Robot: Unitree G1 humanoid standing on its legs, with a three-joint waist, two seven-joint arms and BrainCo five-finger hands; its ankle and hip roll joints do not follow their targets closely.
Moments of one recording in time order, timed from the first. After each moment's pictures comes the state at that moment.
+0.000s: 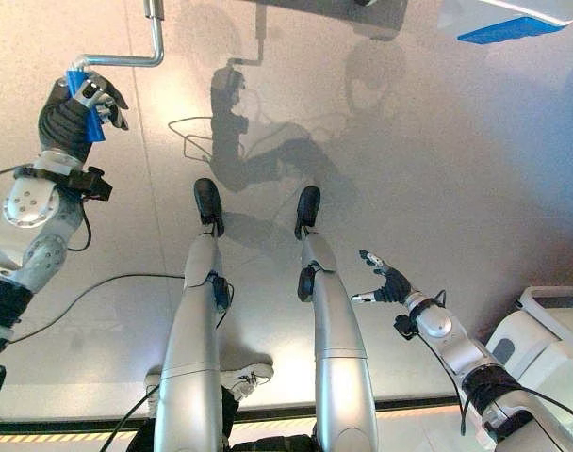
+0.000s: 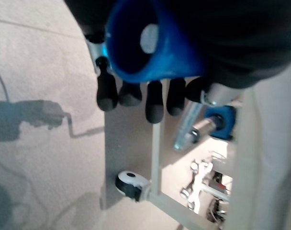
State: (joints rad) left arm -0.78 0.96 -0.45 0.40 -0.84 -0.32 0.15; right arm -0.29 -0.71 0.51 0.53 0.16 -0.28 0.06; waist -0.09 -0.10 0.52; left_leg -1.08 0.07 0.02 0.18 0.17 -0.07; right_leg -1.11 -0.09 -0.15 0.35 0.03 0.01
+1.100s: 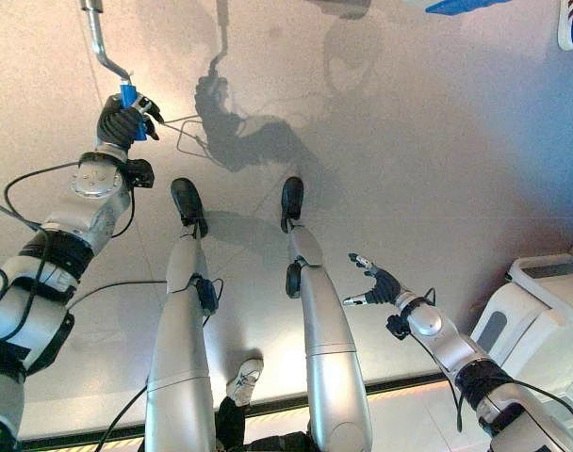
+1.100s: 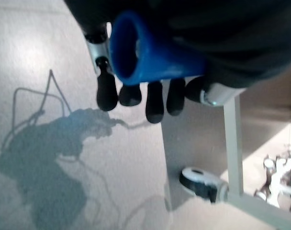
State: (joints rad) left arm -1.07 0.70 -0.63 0.85 -0.69 -0.22 0.19; right arm -0.34 -0.70 0.60 0.55 0.17 -0.28 0.06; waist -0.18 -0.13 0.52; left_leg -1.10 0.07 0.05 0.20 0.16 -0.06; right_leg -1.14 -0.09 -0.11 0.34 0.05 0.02
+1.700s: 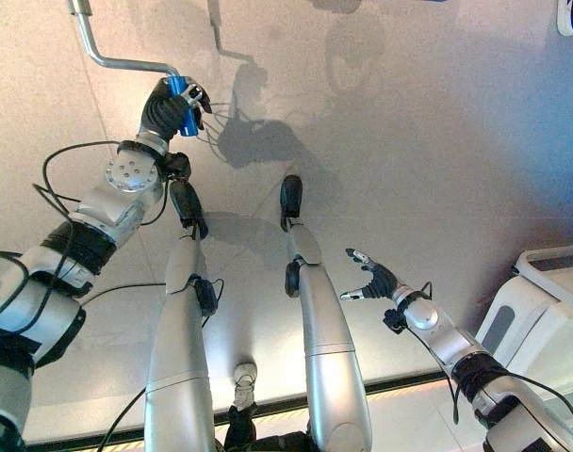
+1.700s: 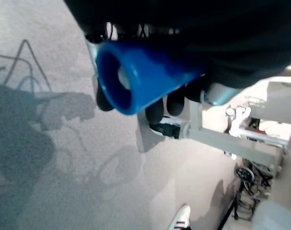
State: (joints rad) left arm -1.11 0.68 -0.74 0.66 -0.69 -0.23 0.19; right arm -0.37 -0.70 0.60 0.57 0.17 -0.28 0.06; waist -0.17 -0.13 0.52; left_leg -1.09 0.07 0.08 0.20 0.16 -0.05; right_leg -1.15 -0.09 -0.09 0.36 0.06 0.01
